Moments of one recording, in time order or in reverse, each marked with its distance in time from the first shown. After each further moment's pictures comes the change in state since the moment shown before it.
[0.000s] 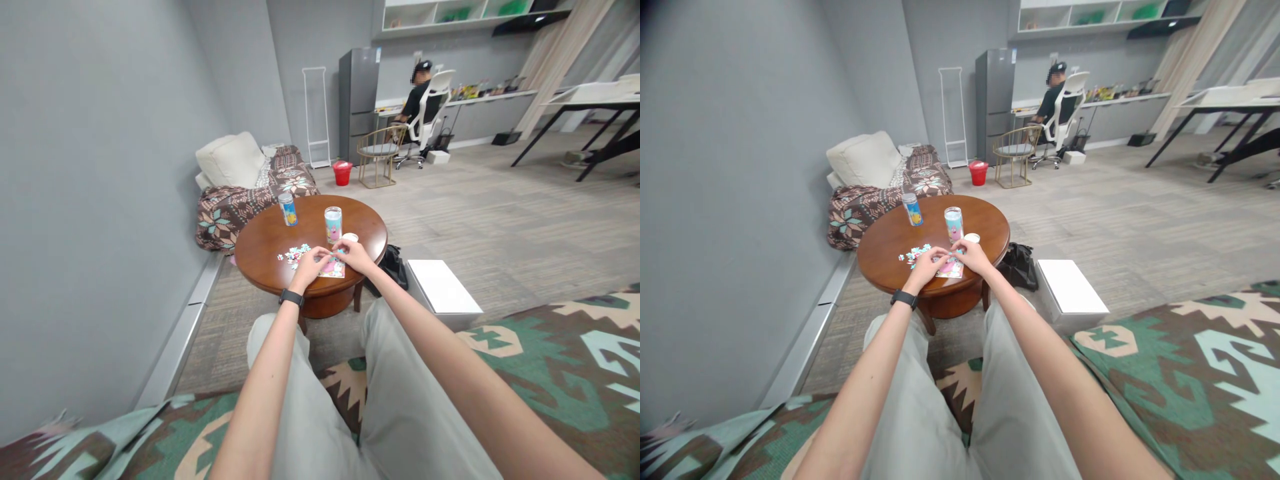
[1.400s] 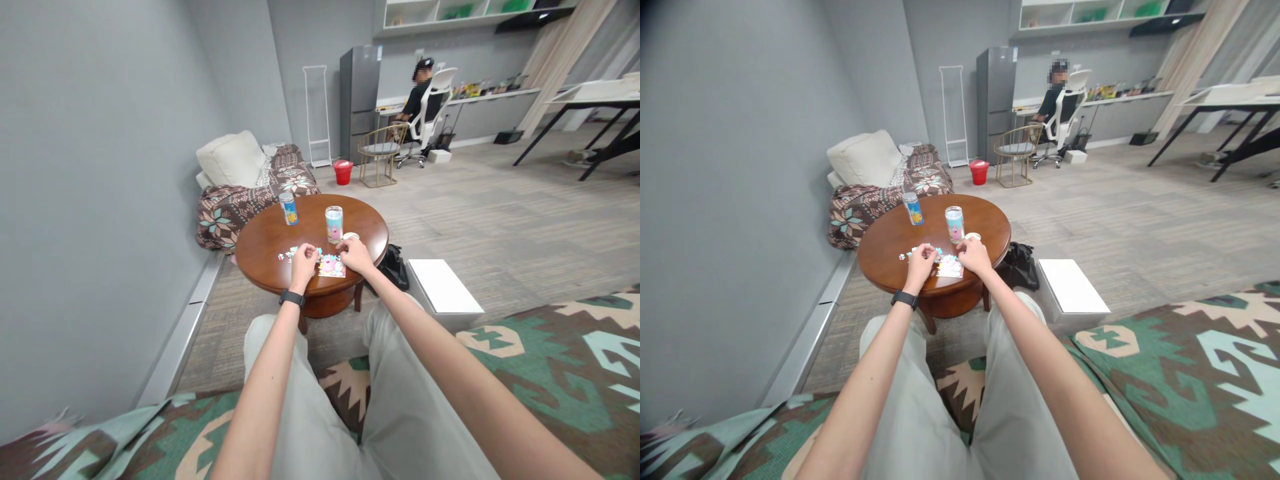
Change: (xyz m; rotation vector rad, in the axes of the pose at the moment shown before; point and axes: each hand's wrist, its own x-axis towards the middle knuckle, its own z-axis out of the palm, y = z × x) left_hand 0.001 -0.009 -0.004 0.121 0.319 -0.138; right_hand -0.002 -0.004 0.007 -0.391 0.083 0.108
